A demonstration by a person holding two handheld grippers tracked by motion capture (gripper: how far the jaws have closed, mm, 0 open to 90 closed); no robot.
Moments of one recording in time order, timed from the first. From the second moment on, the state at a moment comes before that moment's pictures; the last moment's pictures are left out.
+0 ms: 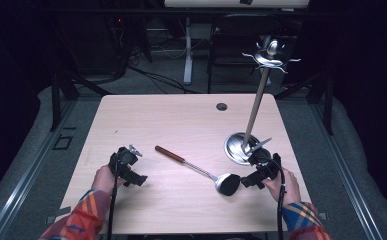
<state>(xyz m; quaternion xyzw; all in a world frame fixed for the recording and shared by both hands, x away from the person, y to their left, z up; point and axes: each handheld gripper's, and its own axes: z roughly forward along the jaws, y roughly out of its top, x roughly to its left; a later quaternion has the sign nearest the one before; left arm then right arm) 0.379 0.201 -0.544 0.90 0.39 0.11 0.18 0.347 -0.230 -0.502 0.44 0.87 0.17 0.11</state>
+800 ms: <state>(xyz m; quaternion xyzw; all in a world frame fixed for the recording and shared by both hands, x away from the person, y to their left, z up) 0.379 0.199 -0.544 0.90 0.38 0.11 0.18 0.361 -0.181 -0.506 0.38 0.90 0.17 0.10</state>
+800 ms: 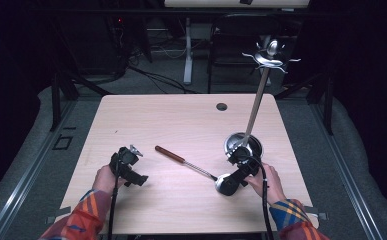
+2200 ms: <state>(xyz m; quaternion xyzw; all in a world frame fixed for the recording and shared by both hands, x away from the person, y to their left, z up) 0.379 0.199 -0.545 0.90 0.38 0.11 0.17 0.386 -0.102 -0.545 0.29 0.95 0.12 0.08</state>
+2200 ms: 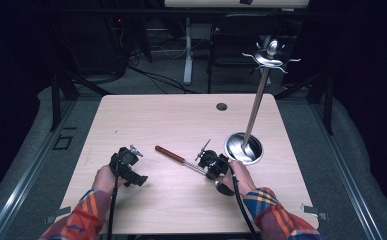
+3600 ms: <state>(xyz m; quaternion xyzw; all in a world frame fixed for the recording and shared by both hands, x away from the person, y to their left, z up) 0.377 0.203 -0.542 0.90 0.39 0.11 0.18 0.365 -0.144 -0.545 0.30 0.95 0.08 0.07</state>
